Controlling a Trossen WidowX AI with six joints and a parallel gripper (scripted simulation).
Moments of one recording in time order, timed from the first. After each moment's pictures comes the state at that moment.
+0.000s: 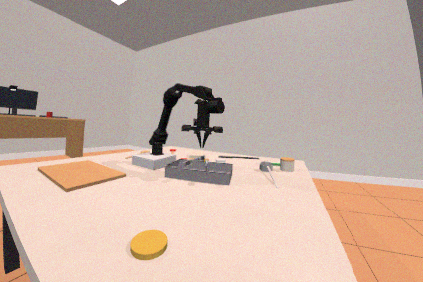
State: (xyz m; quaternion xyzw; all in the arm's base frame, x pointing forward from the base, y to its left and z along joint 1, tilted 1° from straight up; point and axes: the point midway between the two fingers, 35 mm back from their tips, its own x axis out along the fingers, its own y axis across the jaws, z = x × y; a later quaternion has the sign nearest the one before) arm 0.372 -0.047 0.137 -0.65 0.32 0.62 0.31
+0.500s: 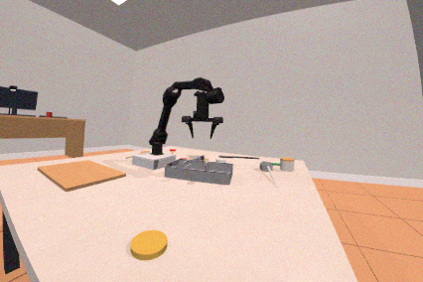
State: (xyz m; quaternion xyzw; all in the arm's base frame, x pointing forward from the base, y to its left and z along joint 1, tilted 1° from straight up) arm 0.370 -0.047 0.178 -0.66 0.31 0.61 0.32
